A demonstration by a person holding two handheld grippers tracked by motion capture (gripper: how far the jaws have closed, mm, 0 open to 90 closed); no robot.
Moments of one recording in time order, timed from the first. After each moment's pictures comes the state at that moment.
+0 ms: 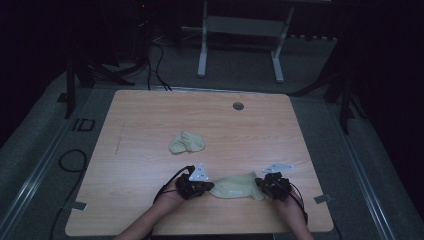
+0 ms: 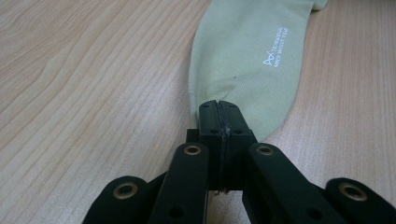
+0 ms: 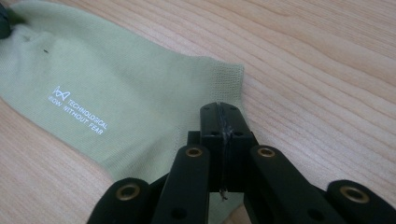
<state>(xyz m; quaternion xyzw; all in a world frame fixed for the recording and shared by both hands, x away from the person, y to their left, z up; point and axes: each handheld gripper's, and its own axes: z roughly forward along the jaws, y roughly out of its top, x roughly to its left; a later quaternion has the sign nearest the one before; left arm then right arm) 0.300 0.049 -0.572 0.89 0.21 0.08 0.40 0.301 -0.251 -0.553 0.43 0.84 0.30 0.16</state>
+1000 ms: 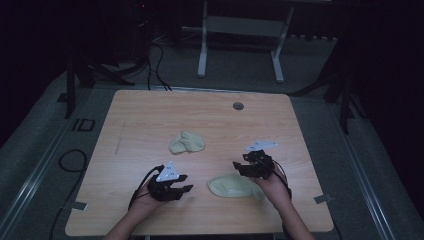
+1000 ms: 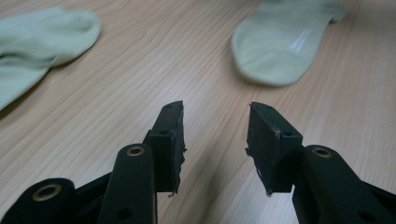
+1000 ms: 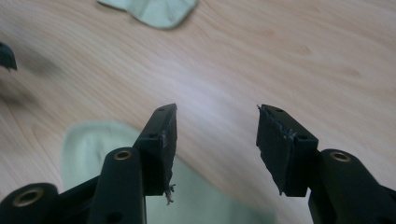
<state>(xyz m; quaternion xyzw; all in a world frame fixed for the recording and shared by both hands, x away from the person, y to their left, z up) 0.278 0.129 -0.558 0.85 0.29 0.12 0.43 0.345 -0.191 -0.505 0.38 0.84 0.35 0.15</state>
